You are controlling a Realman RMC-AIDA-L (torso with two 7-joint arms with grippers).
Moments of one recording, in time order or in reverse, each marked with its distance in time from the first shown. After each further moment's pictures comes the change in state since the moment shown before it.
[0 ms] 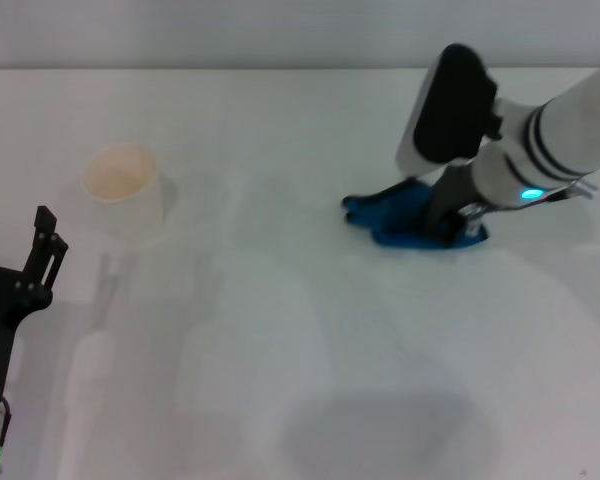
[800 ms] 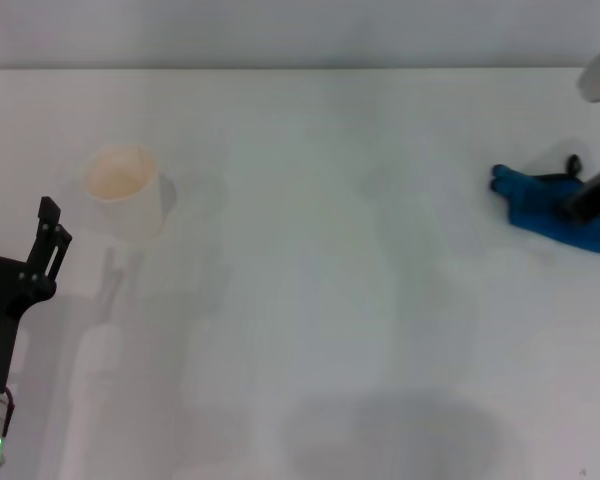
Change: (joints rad) left arm -0.017 0.000 -0.002 0.000 0.000 -0.001 0.000; right arm -0.100 -0.012 0.632 -0.028 -0.283 -0.180 0.051
